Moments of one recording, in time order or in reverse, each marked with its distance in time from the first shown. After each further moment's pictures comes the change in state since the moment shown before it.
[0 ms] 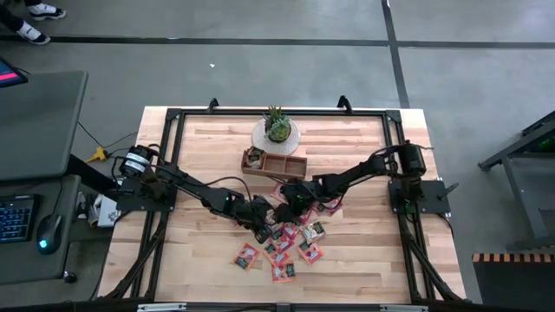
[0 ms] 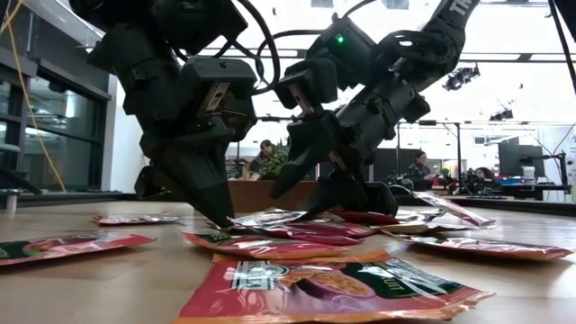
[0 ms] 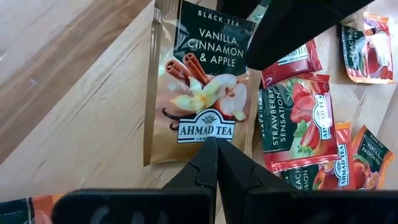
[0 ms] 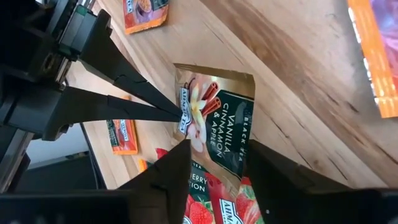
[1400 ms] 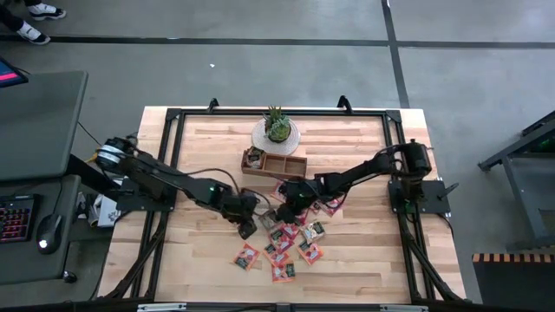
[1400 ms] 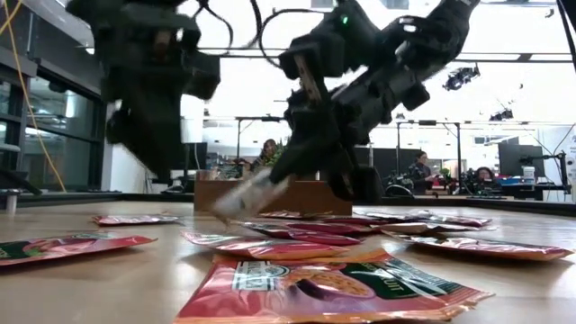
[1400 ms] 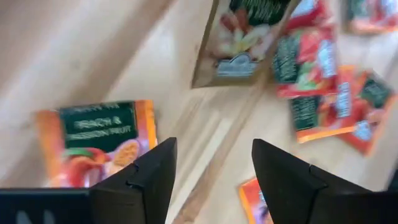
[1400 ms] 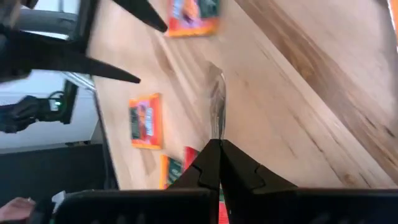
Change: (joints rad) left arm 0.000 -0.260 -0.002 -0.353 0.015 0.076; right arm -0.003 -0.068 -0.004 0.025 0.011 -0.110
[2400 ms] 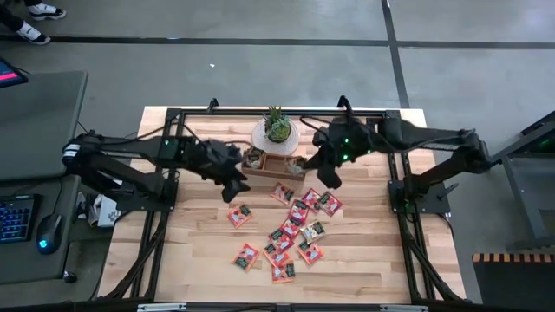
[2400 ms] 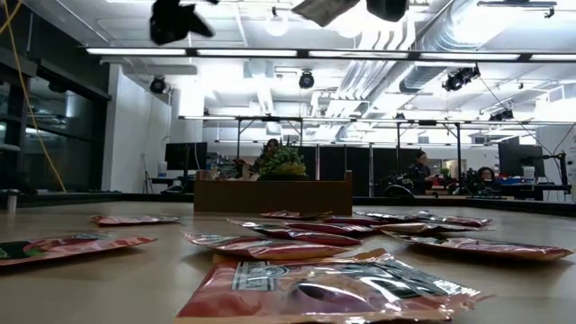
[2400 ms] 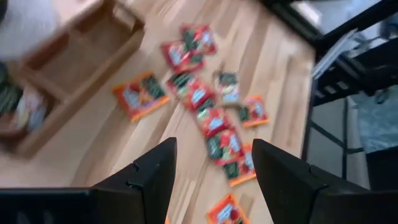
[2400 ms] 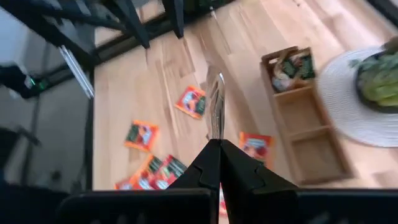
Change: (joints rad) left arm 0.235 -0.380 0.256 -0.289 0.055 0.316; right arm -0.124 -0.530 0.514 -1.093 0.224 -0.661
